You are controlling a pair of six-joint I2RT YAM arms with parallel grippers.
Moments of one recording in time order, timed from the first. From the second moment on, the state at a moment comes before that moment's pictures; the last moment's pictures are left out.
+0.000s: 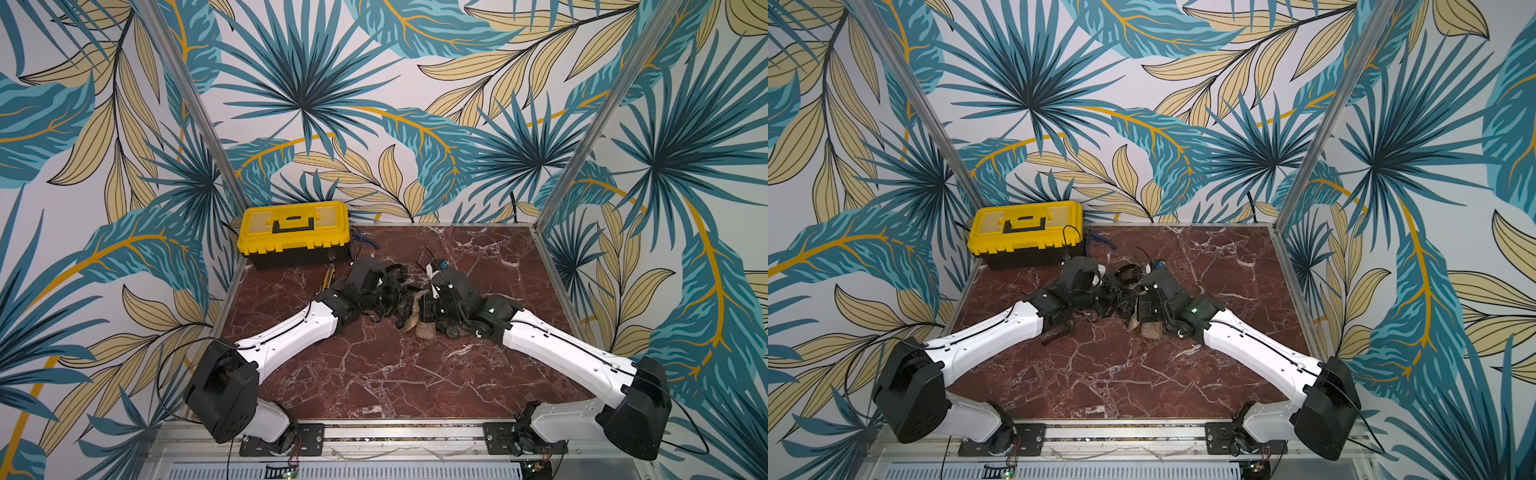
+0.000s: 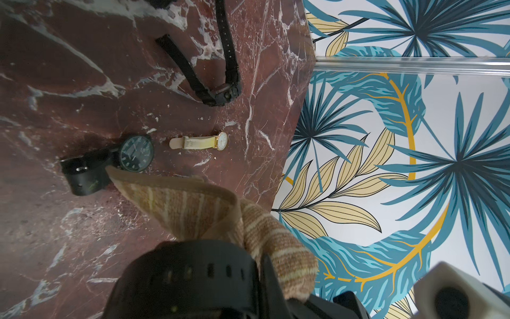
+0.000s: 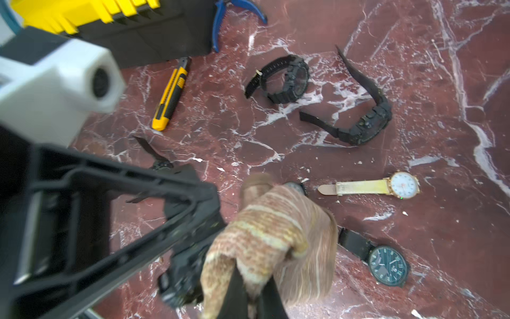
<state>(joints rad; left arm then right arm) -0.67 1.46 1.05 -0.16 0.33 -1.43 0.76 1.36 1.11 -0.55 0.16 0.61</state>
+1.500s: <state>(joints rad) -0.63 1.51 1.10 -0.16 0.43 -1.41 0.77 1.36 1.17 -0.60 0.05 0.49</state>
